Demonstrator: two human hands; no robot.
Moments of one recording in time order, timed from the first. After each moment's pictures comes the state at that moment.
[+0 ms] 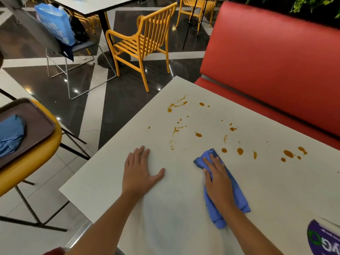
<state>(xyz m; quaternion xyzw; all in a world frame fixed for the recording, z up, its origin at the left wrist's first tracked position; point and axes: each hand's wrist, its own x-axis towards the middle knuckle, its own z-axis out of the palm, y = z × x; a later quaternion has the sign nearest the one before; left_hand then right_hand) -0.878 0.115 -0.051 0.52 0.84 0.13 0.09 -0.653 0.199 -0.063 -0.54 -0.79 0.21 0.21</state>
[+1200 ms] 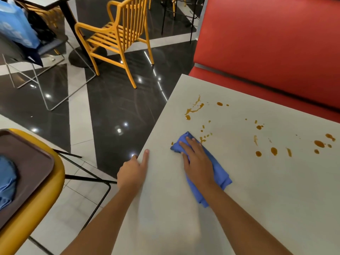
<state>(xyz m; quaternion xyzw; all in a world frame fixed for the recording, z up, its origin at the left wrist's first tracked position) -1.021 0.171 -0.047 0.38 0.88 0.12 0.26 -0.841 0.230 -0.059 -0.54 -0.80 0.15 0.20</state>
